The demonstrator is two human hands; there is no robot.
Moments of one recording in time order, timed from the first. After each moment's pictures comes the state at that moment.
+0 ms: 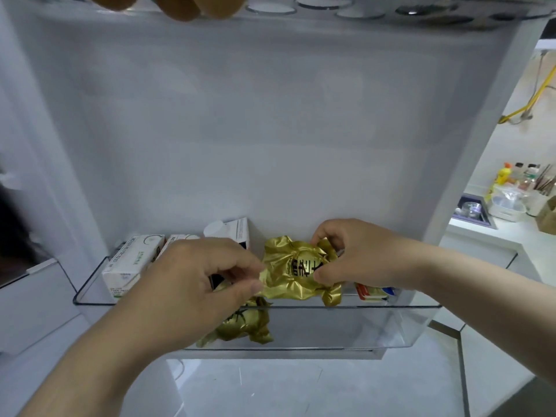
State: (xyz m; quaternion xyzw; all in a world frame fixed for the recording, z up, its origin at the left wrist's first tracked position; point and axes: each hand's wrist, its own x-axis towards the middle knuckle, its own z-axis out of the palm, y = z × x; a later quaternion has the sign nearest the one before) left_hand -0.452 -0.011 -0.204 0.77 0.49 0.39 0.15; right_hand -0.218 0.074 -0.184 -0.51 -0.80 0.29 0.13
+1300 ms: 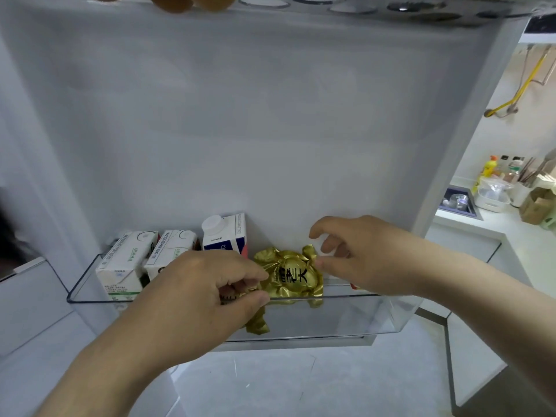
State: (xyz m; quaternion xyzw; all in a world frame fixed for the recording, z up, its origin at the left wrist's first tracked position) left_hand -0.448 -0.017 -0.216 0.78 0.51 0.34 0.15; right_hand -0.206 0.058 -0.181 -0.50 -0.85 0.13 0.08
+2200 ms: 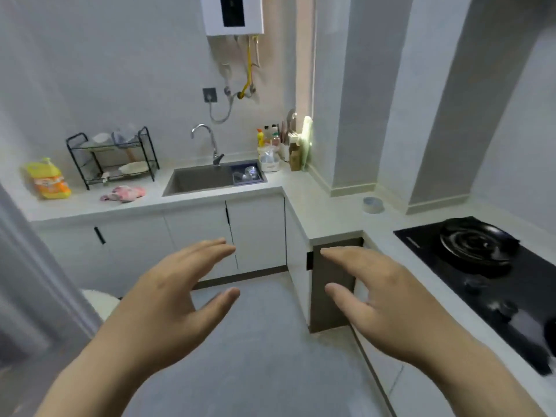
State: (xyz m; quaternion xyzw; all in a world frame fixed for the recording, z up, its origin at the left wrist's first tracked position) left_hand -0.090 -0.003 -0.220 0.92 0.27 0.26 0.12; right_hand 0.145 -0.156 -0.242 -0.75 -0.60 -0.02 0.28
